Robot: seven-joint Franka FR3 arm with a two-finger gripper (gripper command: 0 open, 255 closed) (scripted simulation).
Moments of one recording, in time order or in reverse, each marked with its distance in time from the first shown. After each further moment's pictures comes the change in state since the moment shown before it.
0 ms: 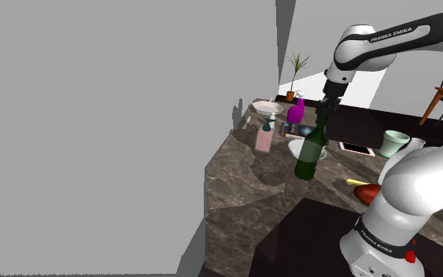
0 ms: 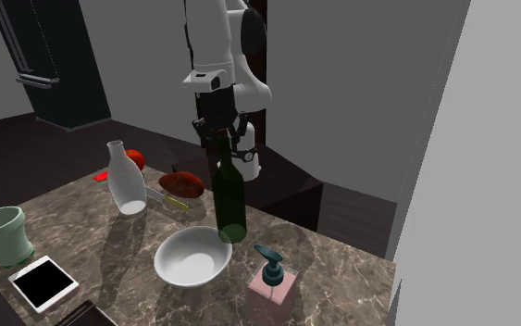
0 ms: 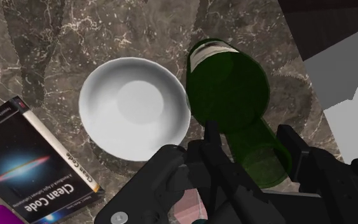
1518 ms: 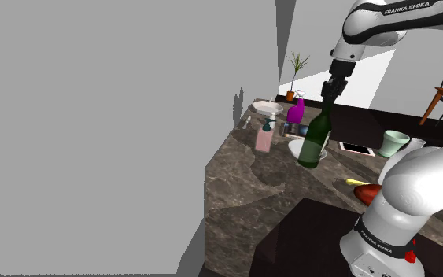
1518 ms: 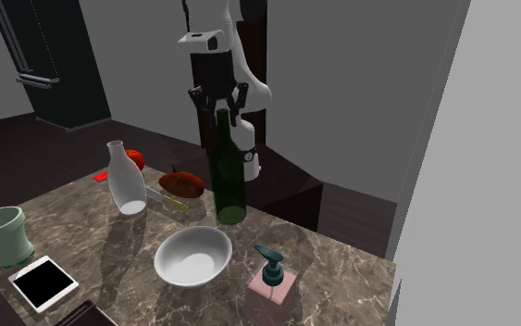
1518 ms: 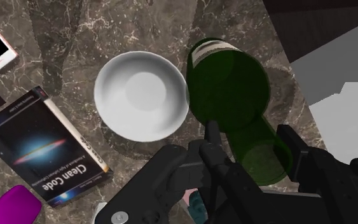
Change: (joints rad) arm 0.009 -0.025 0.036 0.167 0.020 -0.193 0.007
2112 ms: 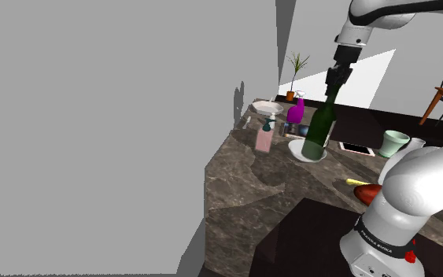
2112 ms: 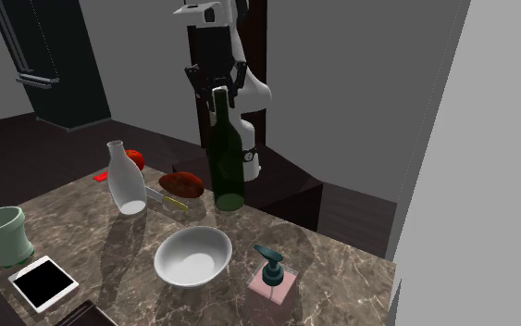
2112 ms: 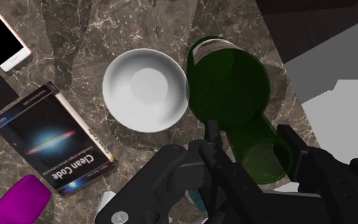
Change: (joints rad) arm 0.007 0.007 0.014 0.124 0.012 -0.117 -0.002
